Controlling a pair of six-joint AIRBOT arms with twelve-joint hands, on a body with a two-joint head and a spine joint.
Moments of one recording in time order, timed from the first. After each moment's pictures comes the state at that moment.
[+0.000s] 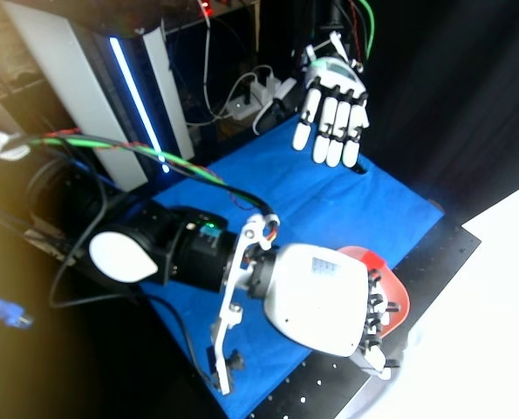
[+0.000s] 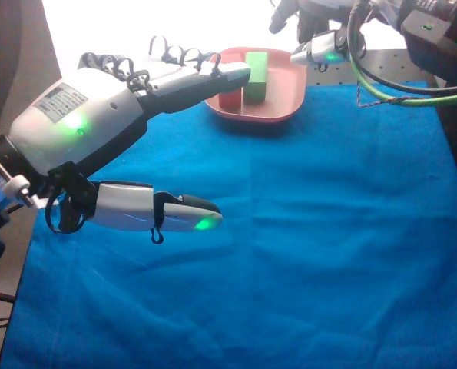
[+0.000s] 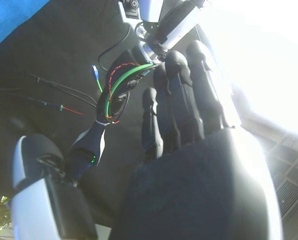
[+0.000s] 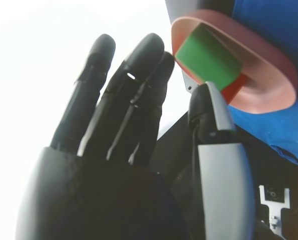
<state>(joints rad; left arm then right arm) 0.88 -1.04 1.11 0.09 -1.13 0.97 -0.42 -1.51 1.85 -0.35 0.31 -0.62</state>
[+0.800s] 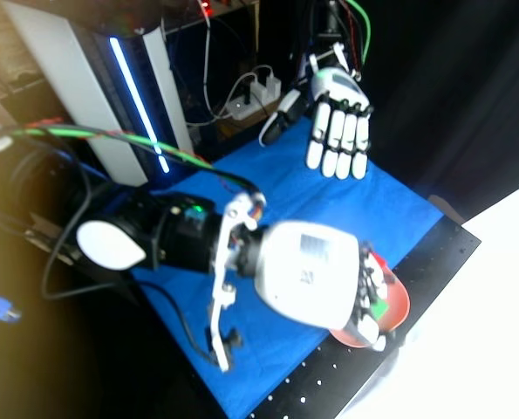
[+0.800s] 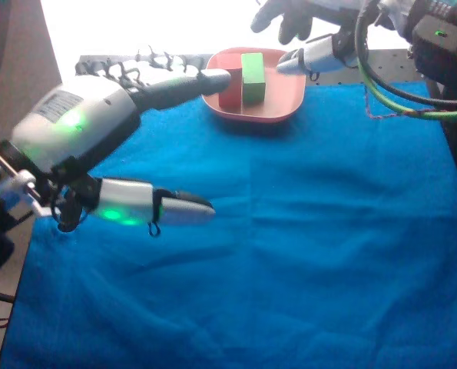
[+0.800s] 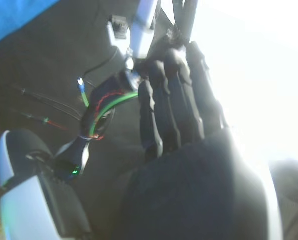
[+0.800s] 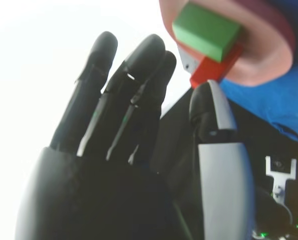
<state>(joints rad) 0.91 -1.08 1.15 -0.07 -1.13 0.97 -0.42 -1.38 1.64 -0.30 0.41 -0.62</state>
